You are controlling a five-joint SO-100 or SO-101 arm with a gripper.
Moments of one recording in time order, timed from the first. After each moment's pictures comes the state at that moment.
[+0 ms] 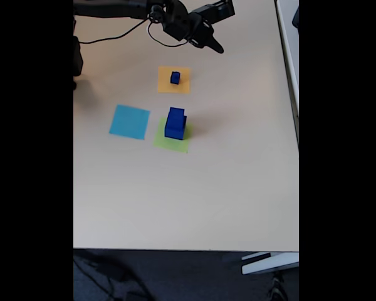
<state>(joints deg) 5.3 82.8 79.2 43.1 60.6</state>
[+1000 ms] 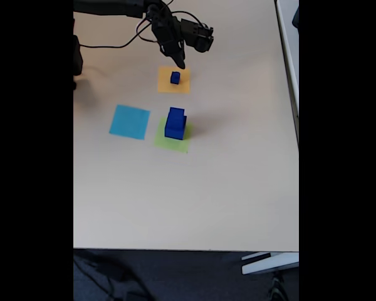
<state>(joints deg) 2.2 85.4 89.8 59.7 90.0</state>
